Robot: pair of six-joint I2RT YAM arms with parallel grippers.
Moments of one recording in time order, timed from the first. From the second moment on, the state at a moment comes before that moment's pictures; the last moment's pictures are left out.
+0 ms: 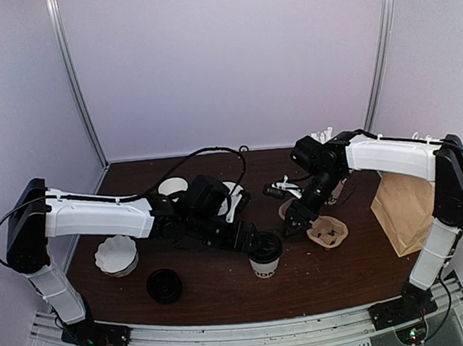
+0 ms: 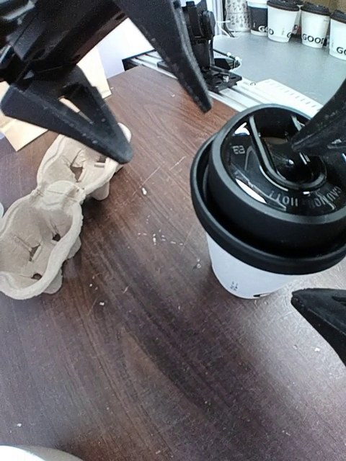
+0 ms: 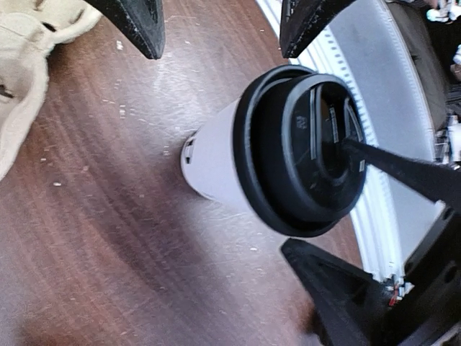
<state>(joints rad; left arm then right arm) -1.05 1.72 1.15 -0.19 0.23 -0.63 0.64 1.73 1.37 -1.00 -0.58 -0.26</state>
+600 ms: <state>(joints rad) -1.05 1.73 1.17 -0.20 0.22 -0.63 0.63 1.80 1.33 -1.03 -0.78 -0.26</state>
